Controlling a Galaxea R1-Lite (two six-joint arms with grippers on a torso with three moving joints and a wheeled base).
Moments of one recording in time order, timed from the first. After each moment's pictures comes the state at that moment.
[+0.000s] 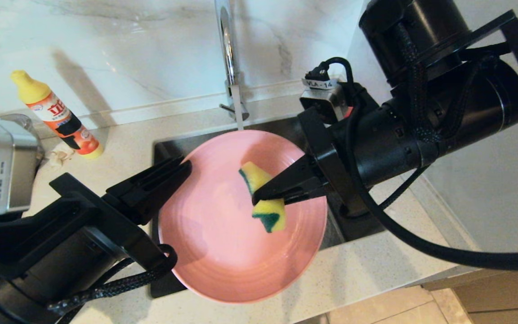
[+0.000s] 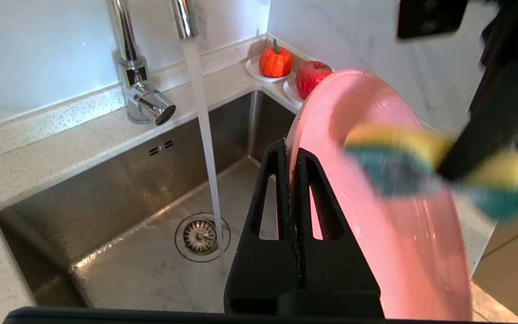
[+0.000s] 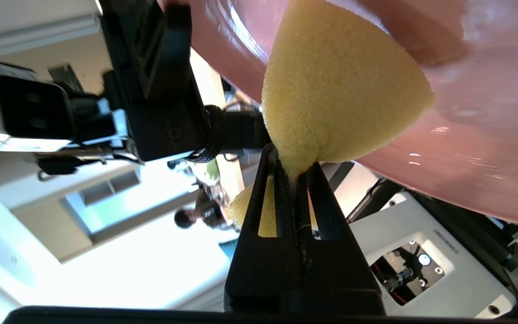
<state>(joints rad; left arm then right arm) -0.87 1.27 -0.43 -1.12 0.26 0.21 0.82 1.80 -1.94 0.72 0.60 0.77</state>
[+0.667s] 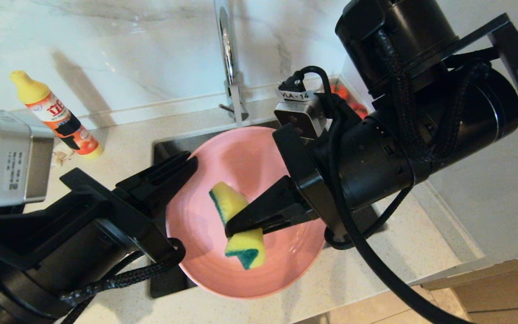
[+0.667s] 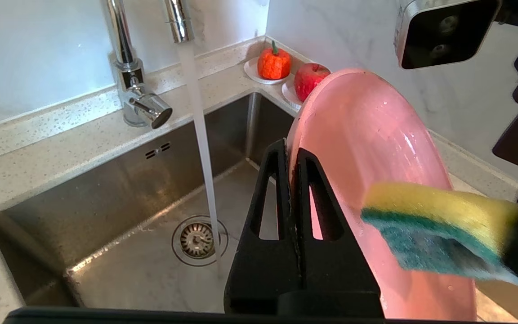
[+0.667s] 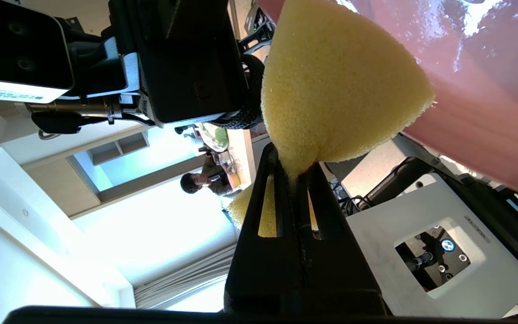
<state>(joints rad) -0.87 1.30 -0.46 -1.12 0.26 0.21 0.90 1.81 -1.94 0.72 0.64 0.77</state>
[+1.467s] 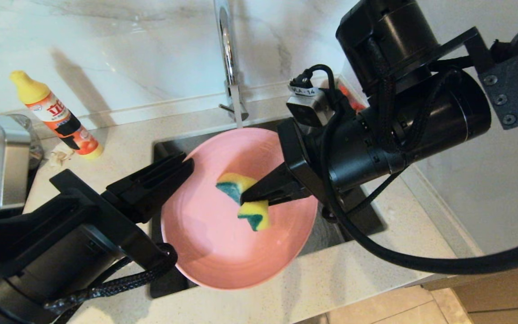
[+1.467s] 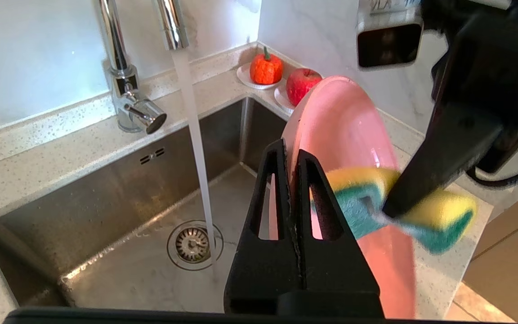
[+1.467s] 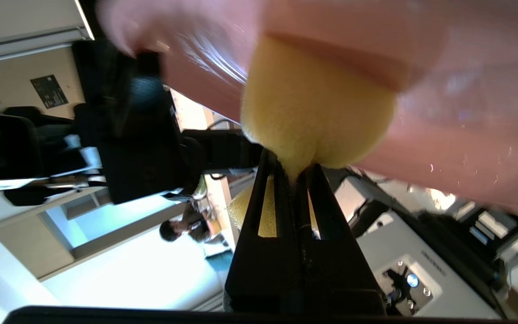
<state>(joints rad) -0.87 1.27 -0.44 -1.12 0.23 0.21 0.84 1.83 -1.94 0.67 0.53 0.76</state>
